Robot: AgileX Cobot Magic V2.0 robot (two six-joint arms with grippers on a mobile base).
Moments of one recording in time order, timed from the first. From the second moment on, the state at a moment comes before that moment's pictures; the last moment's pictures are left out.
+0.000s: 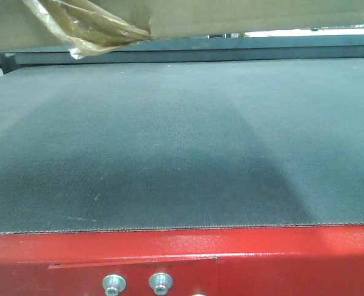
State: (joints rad) left arm -0.47 1.24 -1.69 0.41 1.22 -0.39; right arm 0.50 1.22 -1.64 0.07 1.01 0.09
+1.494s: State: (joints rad) left arm -0.43 1.67 -1.69 0.46 0.89 -0.39; right arm 0.33 1.65 -1.64 0.07 0.83 0.06
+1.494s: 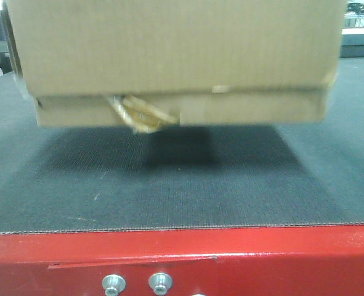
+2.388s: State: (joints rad) left arm -0.41 1.55 -1.69 0.39 0.80 -0.38; right arm 0.31 1.58 -1.64 0.11 0.75 0.06
